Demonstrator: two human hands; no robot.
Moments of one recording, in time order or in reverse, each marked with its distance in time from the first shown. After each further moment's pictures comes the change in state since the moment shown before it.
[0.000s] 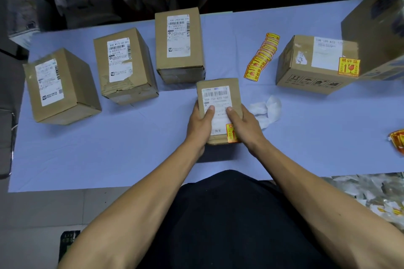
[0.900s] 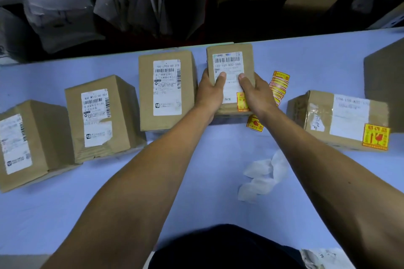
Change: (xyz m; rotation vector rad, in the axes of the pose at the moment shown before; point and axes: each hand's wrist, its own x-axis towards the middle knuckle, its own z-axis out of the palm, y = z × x) left_hand 0.206 0.141 0.078 0.148 -0.003 0.016; right_hand 0.228 -0.101 -0.059 -0.111 0.100 -0.042
